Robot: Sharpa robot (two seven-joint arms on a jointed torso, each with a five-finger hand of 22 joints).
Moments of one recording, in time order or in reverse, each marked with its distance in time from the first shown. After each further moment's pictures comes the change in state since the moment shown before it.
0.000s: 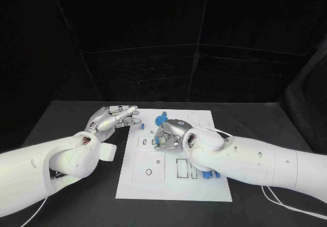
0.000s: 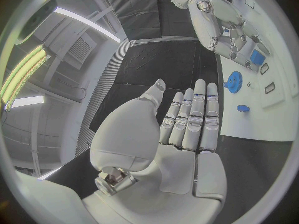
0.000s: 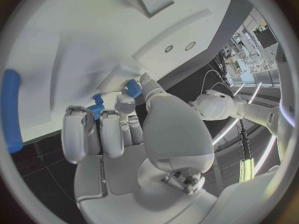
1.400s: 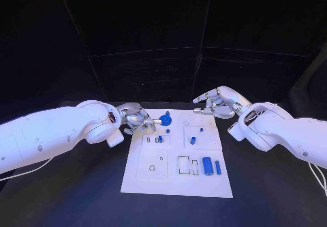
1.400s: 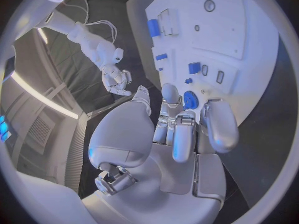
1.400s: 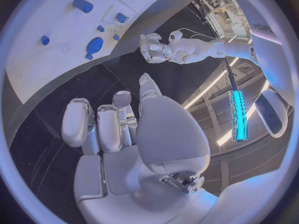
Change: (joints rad) left arm 0.150 0.185 -0.013 -0.189 -0.741 0.309 -0.740; left_hand -0.156 0.029 -0.261 0.225 -0.024 0.139 -0.156 0.265 0.185 0.275 -0.175 0.802 0.760 0.364 -0.197 1.421 1.160 -0.086 0.560 -0.210 1.111 1.093; right arm 0.130 -0.388 -0.002 0.135 0.648 -0.121 0.455; right_hand 0.118 0.049 -0.216 0.113 0.124 -0.090 0.021 0.009 0.003 -0.085 0.017 -0.064 -0.121 0.000 0.021 -0.114 -0.090 0.032 -0.114 0.011 -0.100 -0.088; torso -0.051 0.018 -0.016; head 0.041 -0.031
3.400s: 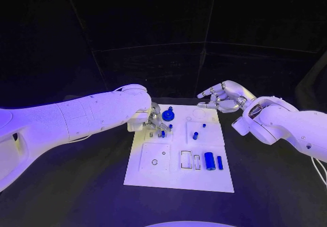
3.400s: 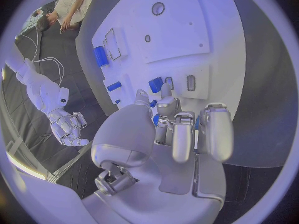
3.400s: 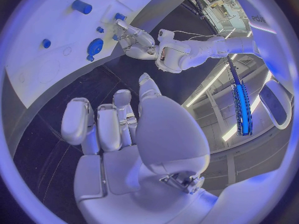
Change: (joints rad) left arm 0.023 0.341 -0.040 -0.298 -0.231 0.283 -0.372; left_hand 0.005 0.046 -0.097 0.004 0.000 -0.078 -0.015 0.178 0.179 0.016 -0.019 0.164 0.174 -0.004 -0.011 0.000 -0.001 -0.014 0.000 -0.007 0.082 0.121; right arm 0.005 0.026 0.000 -0.049 0.058 0.056 -0.003; right_hand 0.001 0.001 -0.017 -0.005 0.020 0.004 -0.004 0.003 -0.001 -0.003 -0.004 -0.017 -0.023 0.000 0.000 -0.016 -0.016 0.000 -0.005 -0.002 -0.016 -0.019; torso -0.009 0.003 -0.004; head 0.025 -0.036
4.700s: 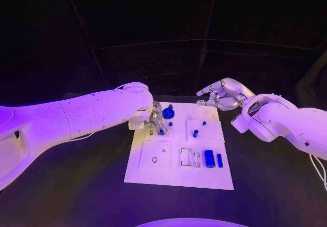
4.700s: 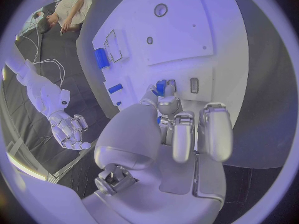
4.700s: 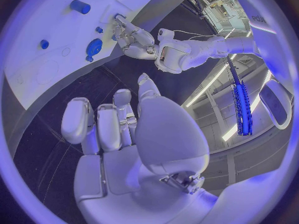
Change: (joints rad) left arm -0.002 0.006 0.000 0.003 -0.001 0.007 0.003; left_hand 0.240 0.046 0.214 -0.163 0.012 -0.057 -0.011 0.022 0.047 -0.016 -0.005 -0.019 -0.002 0.002 -0.013 0.000 0.000 0.000 0.000 -0.011 0.000 0.004; right arm 0.000 0.010 0.000 -0.007 0.001 0.002 0.000; right_hand 0.009 0.009 -0.006 -0.006 0.010 0.000 0.000 0.000 0.000 -0.004 -0.004 -0.008 -0.008 0.000 0.000 -0.004 -0.005 0.000 -0.007 0.000 -0.004 -0.008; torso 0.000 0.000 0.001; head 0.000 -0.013
